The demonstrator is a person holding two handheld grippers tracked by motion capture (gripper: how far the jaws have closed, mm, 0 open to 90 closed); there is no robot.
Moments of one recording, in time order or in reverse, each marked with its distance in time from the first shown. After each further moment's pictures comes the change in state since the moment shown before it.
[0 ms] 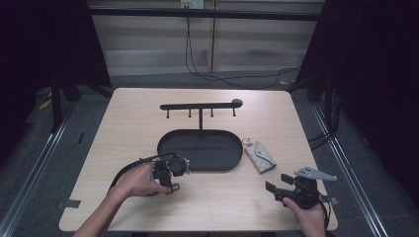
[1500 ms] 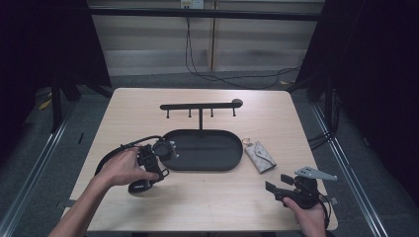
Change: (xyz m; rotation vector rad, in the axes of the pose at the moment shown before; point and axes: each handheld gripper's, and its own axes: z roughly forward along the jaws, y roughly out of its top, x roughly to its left) left arm 0.013 -0.023 -0.070 -0.063 0.045 -0.056; right arm -0.001 0.000 0.000 0.004 0.008 0.019
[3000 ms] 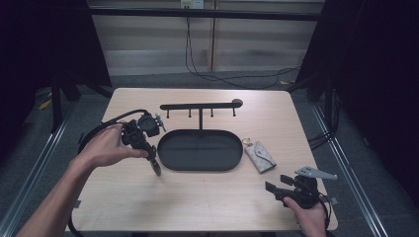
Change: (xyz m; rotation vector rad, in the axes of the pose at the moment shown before) left arm 0.017 -0.007 -0.075 -0.086 0.068 -0.064; right arm -0.002 0.000 0.001 0.014 0.019 0.021
